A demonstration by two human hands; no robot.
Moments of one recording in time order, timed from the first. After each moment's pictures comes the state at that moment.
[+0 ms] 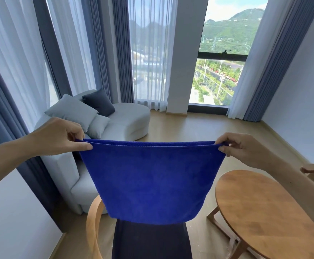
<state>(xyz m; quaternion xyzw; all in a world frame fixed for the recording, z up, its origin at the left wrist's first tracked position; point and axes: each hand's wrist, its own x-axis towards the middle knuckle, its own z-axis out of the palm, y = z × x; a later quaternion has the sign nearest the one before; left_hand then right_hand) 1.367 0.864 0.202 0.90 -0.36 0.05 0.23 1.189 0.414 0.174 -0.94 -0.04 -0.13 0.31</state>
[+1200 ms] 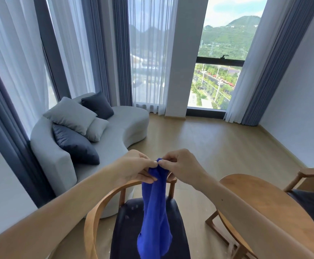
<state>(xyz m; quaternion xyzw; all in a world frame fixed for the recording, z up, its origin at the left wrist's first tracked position) 1.306 0.717 0.153 0.76 -0.11 -0.34 0.55 1.230 0.563 0.150 -0.89 0.03 -0.07 0.45</state>
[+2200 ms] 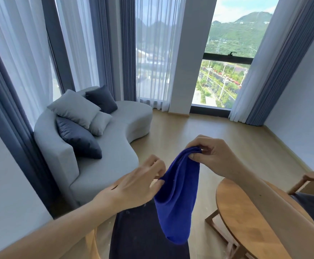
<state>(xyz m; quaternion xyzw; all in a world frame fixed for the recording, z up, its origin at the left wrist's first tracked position) 1.292 0.729 0.090 0.80 -0.49 0.04 0.35 1.221 0.502 0.167 -0.88 -0.10 -0.13 0.45</state>
